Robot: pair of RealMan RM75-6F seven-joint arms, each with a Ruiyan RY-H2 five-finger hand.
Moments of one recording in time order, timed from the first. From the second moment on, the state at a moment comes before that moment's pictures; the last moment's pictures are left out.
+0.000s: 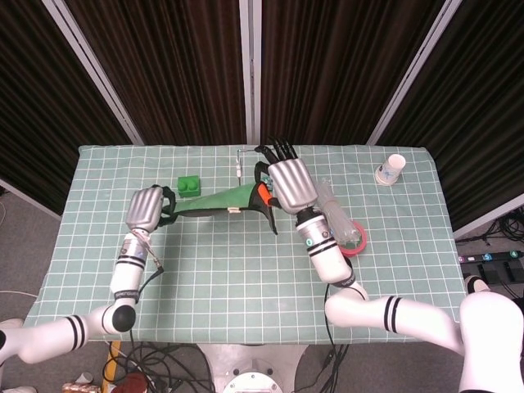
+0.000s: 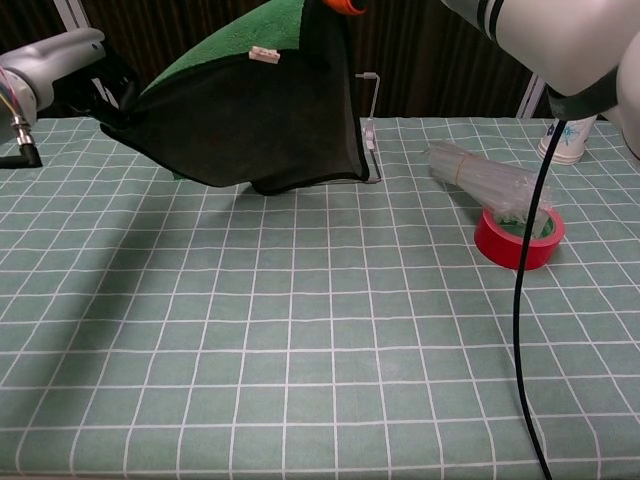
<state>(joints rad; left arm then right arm) -0.71 -1.60 -0.34 -1.40 0.85 1.08 0.28 0.99 -1.65 0.47 -1.46 -0.99 1.06 -0.42</state>
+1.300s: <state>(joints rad) -0.71 -1.70 -0.35 -1.15 1.05 1.23 0.16 1.06 -1.80 0.34 -0.89 -1.33 0.93 0.37</state>
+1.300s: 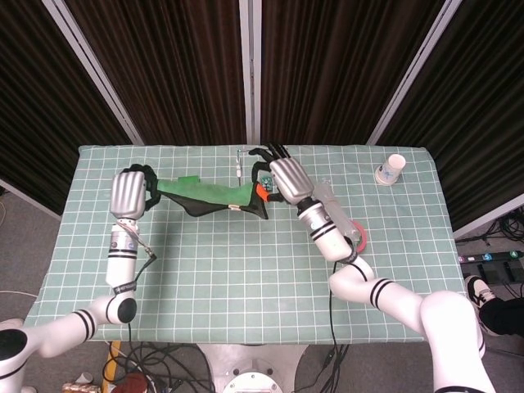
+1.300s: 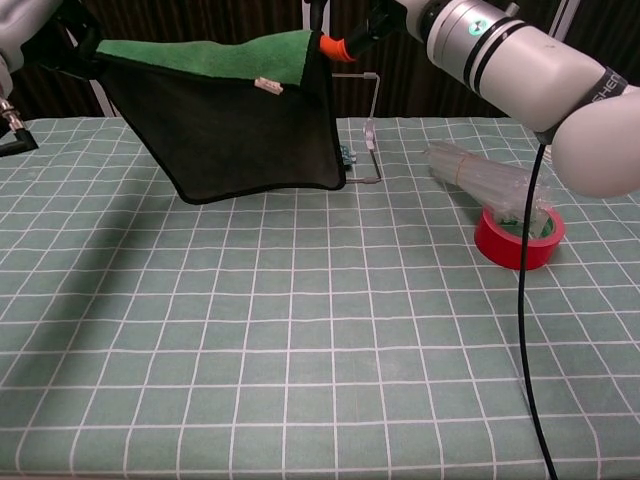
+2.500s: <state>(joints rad) -0.64 -1.47 -0.10 -1.59 1.12 0.98 0.26 0.91 -1.69 0.05 -1.11 -1.57 0.98 0.47</state>
